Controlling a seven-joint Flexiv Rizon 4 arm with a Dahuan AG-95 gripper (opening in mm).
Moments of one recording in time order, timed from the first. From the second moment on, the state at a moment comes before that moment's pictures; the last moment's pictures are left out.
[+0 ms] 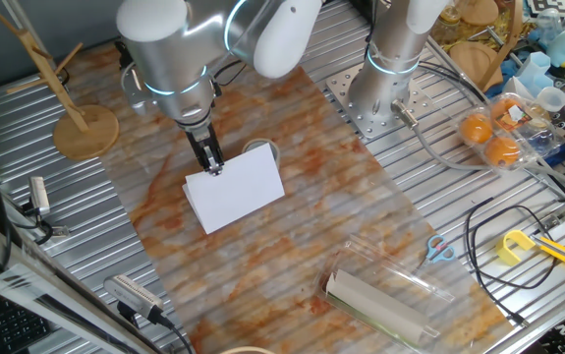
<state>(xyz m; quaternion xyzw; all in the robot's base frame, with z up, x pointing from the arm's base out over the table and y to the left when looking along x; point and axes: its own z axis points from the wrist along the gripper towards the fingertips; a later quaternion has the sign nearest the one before) 0.516 0.068 0.122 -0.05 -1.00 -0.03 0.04</state>
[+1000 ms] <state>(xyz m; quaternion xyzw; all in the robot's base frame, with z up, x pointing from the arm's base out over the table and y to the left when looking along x) 0.513 0.082 0.120 -0.04 -1.00 -0.03 0.03</state>
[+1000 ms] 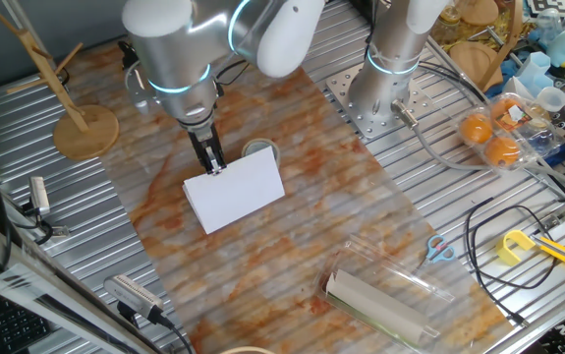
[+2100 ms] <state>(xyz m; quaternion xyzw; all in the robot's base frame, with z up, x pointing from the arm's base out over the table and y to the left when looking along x) 0.513 0.123 0.119 -0.05 -1.00 -0.01 0.02</state>
